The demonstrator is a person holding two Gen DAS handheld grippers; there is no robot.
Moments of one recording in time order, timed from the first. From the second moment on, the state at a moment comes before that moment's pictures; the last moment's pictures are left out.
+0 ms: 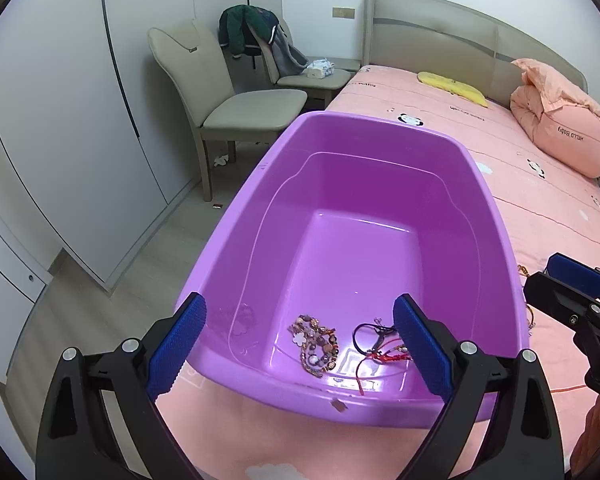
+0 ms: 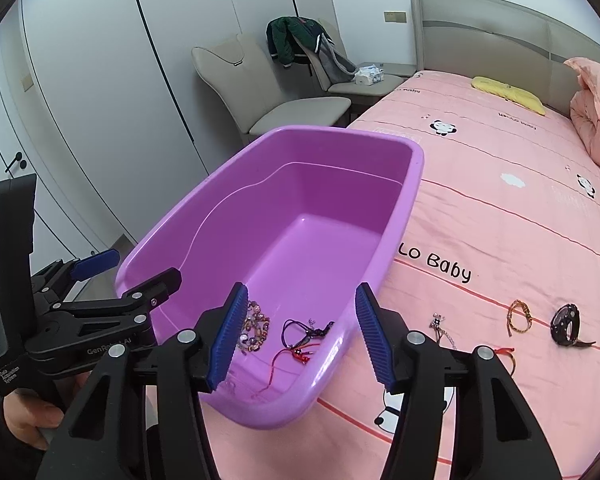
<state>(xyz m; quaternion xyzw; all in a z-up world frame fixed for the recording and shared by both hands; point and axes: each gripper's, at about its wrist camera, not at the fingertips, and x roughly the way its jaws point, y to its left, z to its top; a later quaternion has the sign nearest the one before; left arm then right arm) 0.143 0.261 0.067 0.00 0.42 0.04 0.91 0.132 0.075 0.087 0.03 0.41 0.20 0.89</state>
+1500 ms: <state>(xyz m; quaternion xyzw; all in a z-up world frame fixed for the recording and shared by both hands) 0.039 0.071 0.026 0.02 0.45 -0.11 0.89 -0.007 -0.140 0.017 0.10 0.43 0.07 0.89</state>
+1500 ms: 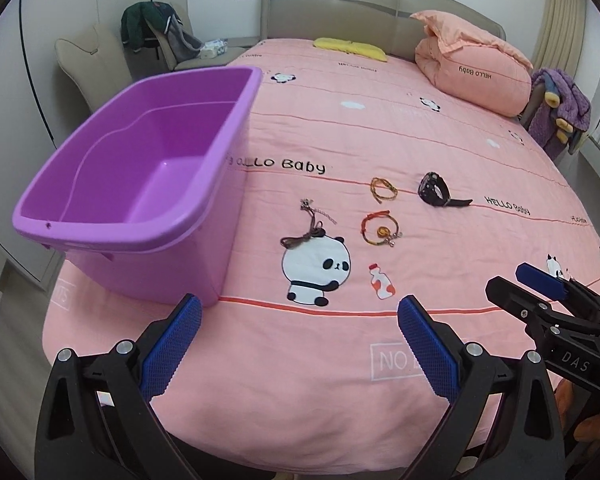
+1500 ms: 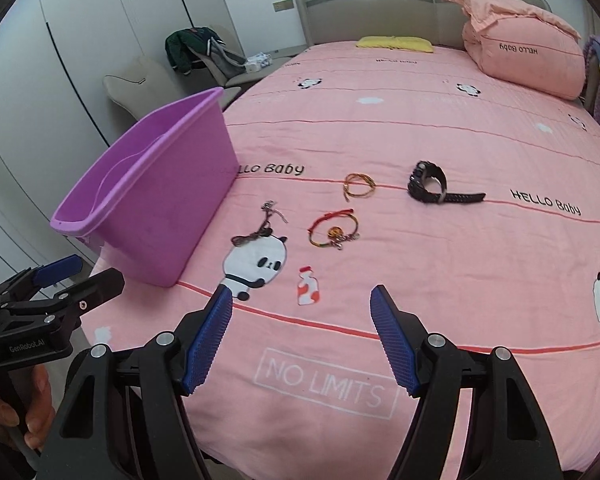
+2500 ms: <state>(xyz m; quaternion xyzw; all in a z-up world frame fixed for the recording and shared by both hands) 0.112 0.035 -0.058 0.04 0.49 -0.06 0.87 0.050 -0.159 -0.054 0.09 0.48 0.05 0.87</state>
